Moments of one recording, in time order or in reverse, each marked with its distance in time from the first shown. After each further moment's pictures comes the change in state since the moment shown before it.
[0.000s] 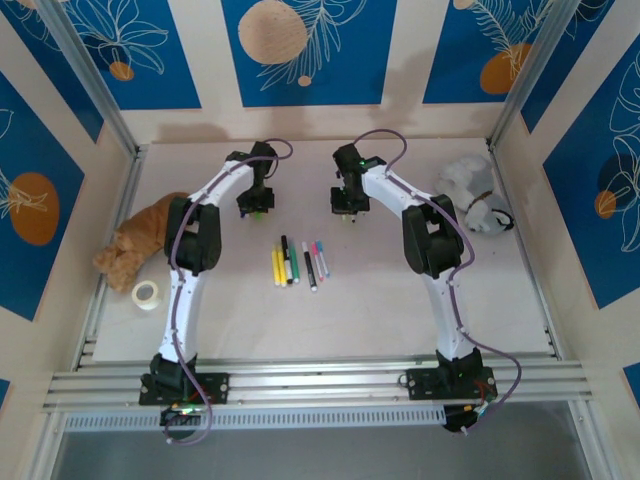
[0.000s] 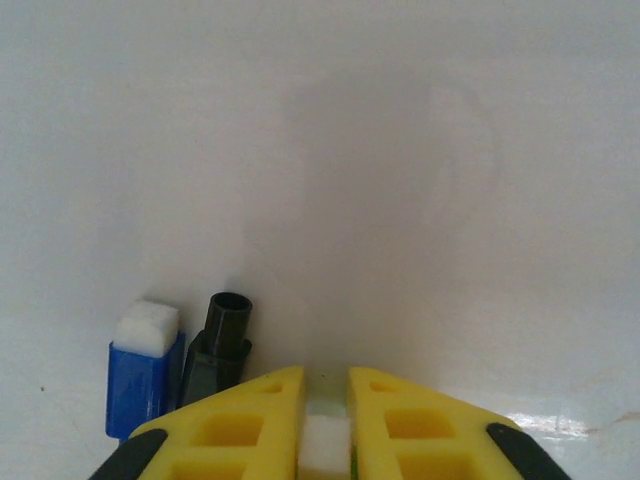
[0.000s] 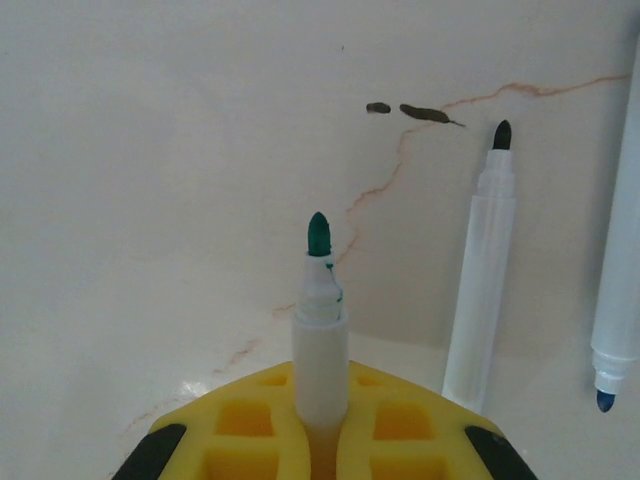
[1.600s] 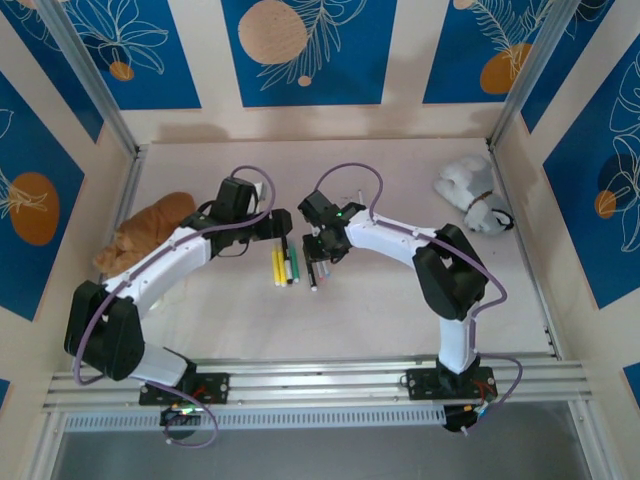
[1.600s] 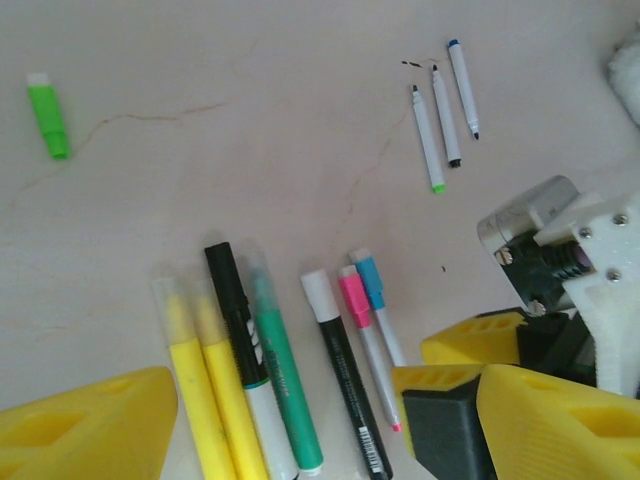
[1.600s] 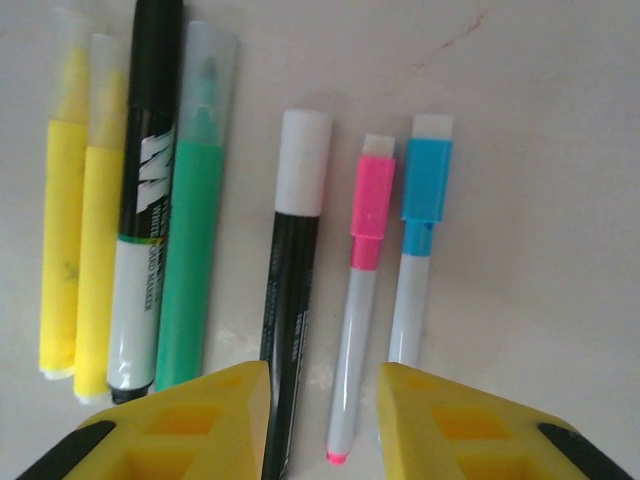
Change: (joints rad) left arm -0.154 -0.961 -0.996 0.613 0.295 -0.186; right arm 0.324 -0.399 -0.531 0.185 0.046 0.096
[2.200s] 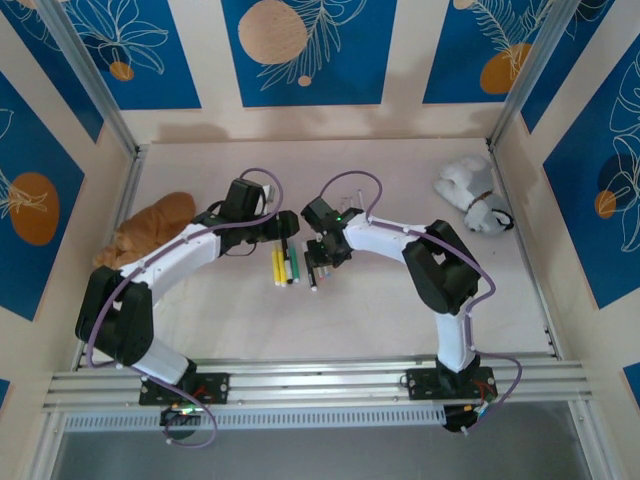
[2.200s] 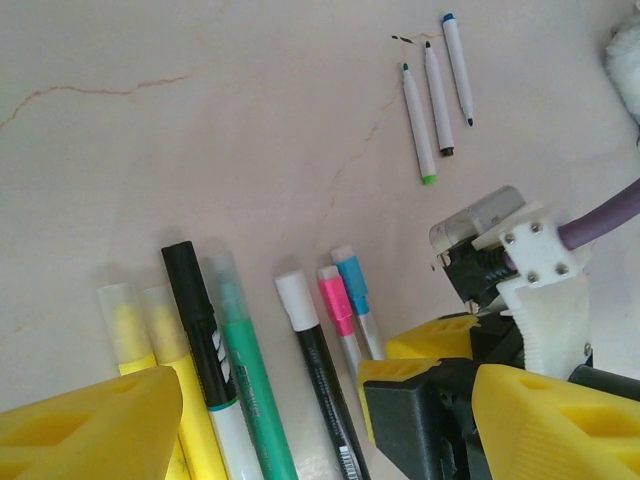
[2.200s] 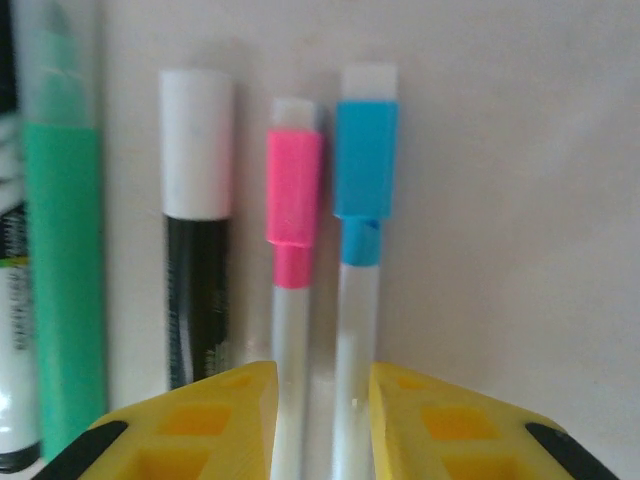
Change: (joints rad) left arm -0.011 0.082 0.000 0.063 0.043 -0.033; right arm -0.025 0.053 -0.053 0.039 0.008 0.021
